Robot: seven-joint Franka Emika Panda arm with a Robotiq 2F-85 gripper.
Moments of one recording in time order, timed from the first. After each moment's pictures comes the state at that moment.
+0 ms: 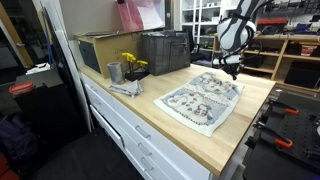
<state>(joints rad) -0.11 0.50 -0.38 -2.23 -0.20 2.56 1.27</state>
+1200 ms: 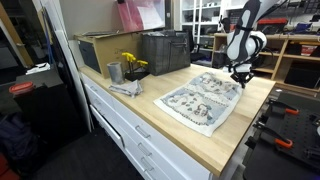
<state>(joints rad) -0.03 0.59 -0.50 -2.34 -0.05 2.72 1.14</state>
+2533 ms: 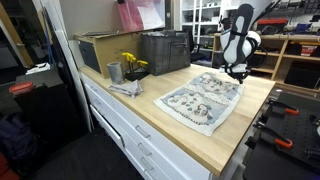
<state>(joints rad) 0.20 0.67 -0.68 -2.31 -0.08 2.74 1.21</state>
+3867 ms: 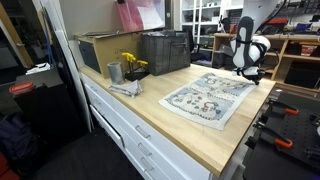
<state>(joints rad) 0.13 0.81 -0.76 -2.28 -0.05 2.75 1.21</state>
